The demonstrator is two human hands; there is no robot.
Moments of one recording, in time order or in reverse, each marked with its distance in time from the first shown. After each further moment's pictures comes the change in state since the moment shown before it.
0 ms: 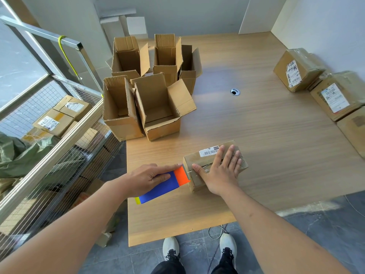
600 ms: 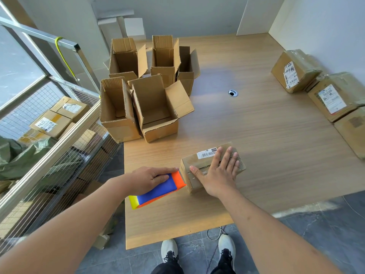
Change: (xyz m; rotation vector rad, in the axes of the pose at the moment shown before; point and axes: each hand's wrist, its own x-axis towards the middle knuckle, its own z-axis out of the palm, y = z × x) left_hand 0.016 -0.002 -0.004 0.003 -0.141 -0.144; right_hand -0.002 -0.001 -0.003 0.003 -0.012 0.000
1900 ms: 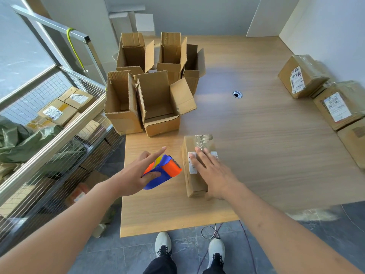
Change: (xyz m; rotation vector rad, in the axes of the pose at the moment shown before) left_hand -0.029 -0.001 0.024 -0.117 0.402 0.157; right_hand -0.016 0.015 -0.040 -0.438 -0.096 -0.643
